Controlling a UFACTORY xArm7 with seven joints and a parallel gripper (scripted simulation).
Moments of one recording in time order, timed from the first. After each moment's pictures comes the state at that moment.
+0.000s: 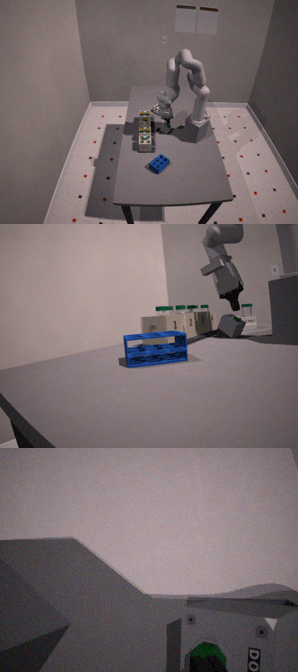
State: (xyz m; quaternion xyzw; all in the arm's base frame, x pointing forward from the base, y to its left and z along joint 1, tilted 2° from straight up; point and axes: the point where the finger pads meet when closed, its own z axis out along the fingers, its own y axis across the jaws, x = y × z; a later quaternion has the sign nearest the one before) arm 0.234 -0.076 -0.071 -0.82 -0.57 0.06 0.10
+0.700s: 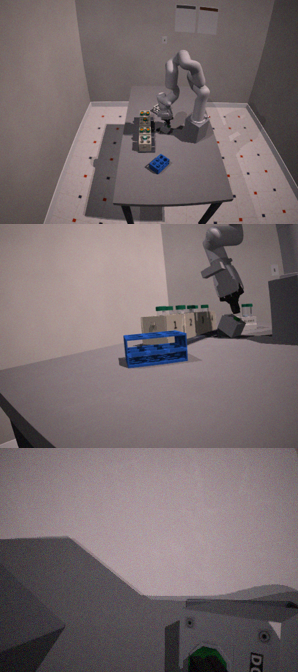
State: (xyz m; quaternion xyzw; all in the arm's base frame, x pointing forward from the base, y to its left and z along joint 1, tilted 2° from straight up) arm 0.234 -0.076 -0.080 -0.82 -0.57 0.07 0.10
